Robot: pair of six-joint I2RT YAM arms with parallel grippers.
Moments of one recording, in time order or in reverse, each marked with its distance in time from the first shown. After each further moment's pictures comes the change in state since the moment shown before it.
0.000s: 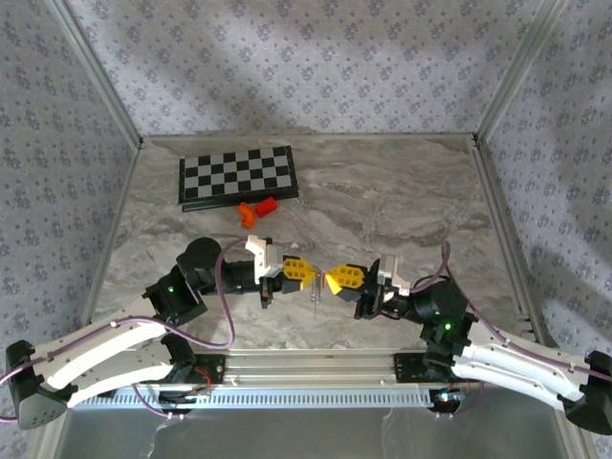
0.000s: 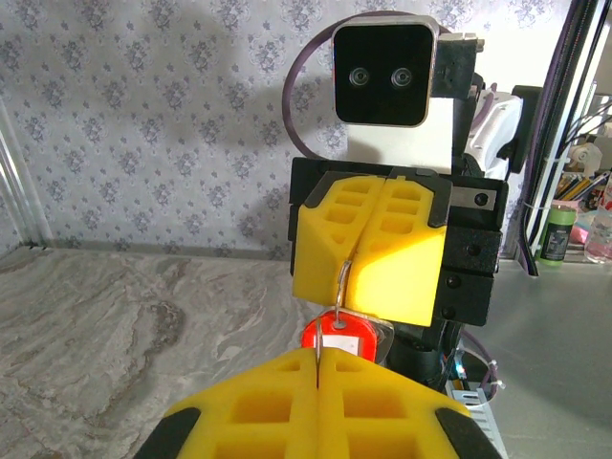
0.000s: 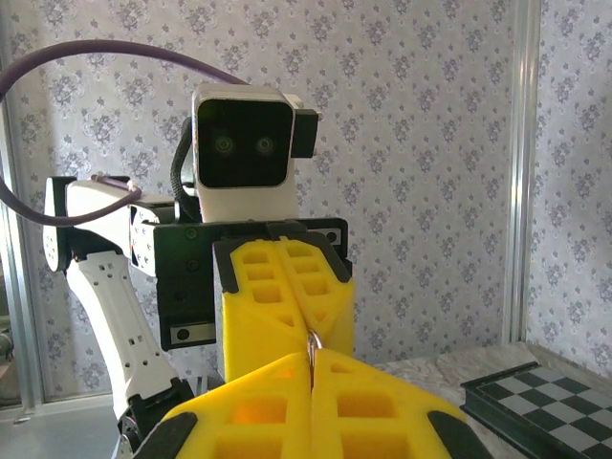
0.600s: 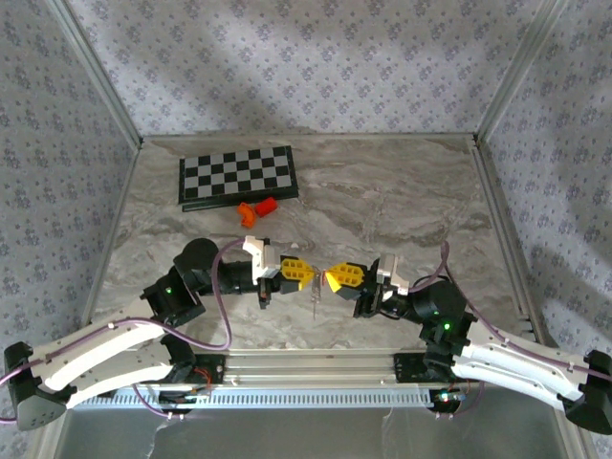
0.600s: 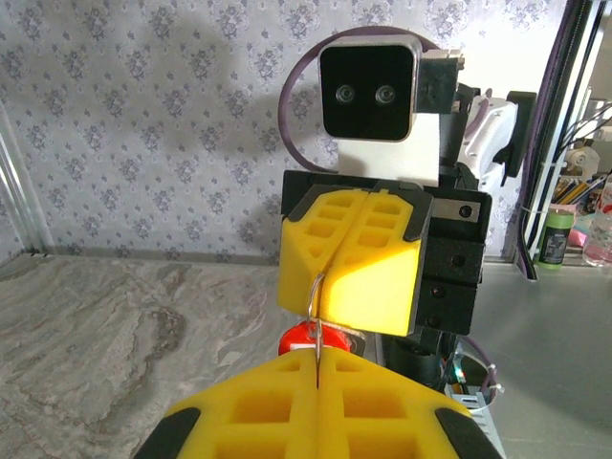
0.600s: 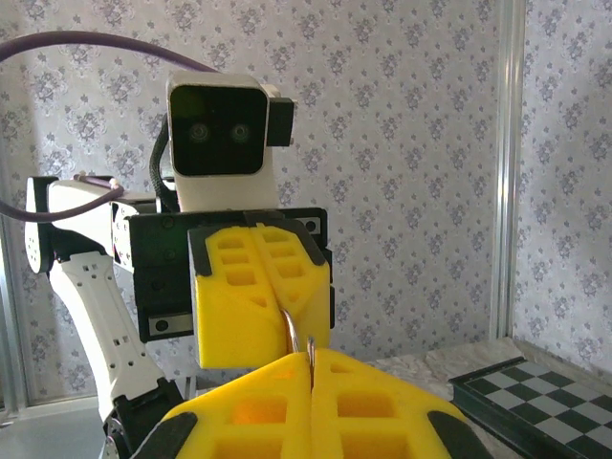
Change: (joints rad) left arm -0.002 -0.015 0.000 0.000 0.000 0.000; right arm 0.001 0.005 -0.007 0.006 0.026 -0.007
